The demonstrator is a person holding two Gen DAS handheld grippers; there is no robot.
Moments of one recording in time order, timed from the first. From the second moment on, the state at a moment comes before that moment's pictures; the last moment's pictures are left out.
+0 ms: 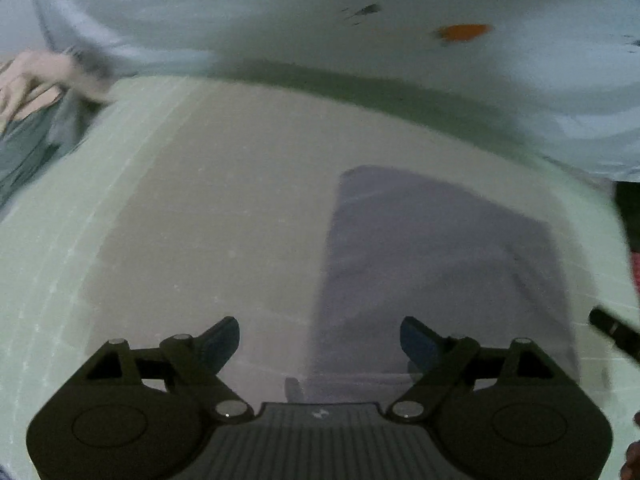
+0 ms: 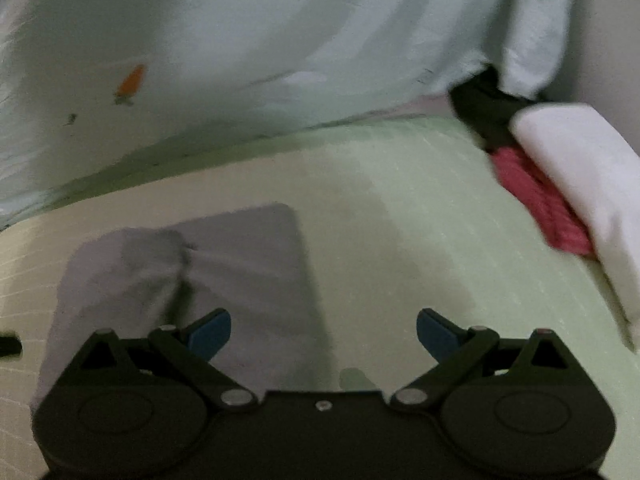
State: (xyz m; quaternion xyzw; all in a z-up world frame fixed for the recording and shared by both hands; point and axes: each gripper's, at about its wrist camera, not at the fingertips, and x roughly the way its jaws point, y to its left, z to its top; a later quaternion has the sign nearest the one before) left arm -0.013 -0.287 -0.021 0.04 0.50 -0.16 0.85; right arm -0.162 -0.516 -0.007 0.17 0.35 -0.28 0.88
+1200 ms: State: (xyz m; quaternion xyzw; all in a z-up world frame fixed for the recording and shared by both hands) left arm 0.023 -0.343 -0.058 0.07 0.52 -0.28 0.81; right arm -0.126 -0.566 -0.029 0.24 0.42 -0.24 0.84
